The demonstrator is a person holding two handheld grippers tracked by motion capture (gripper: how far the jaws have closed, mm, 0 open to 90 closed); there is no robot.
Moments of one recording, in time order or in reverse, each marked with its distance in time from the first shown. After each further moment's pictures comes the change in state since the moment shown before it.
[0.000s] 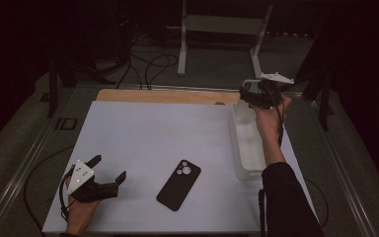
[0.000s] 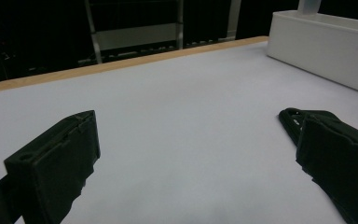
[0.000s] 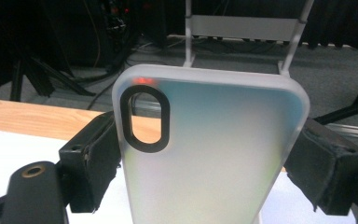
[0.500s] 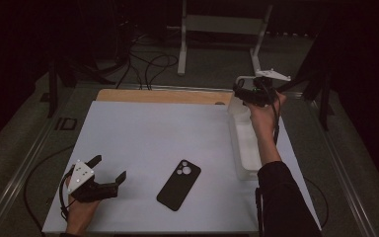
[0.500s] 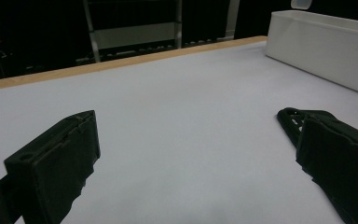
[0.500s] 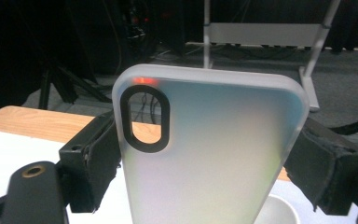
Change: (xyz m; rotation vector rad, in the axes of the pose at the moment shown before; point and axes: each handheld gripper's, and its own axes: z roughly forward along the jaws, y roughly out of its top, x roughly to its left) left arm 0.001 0.000 0.000 0.003 -0.006 -0.007; right arm 0.017 0.011 -0.005 -0.030 0.067 0.023
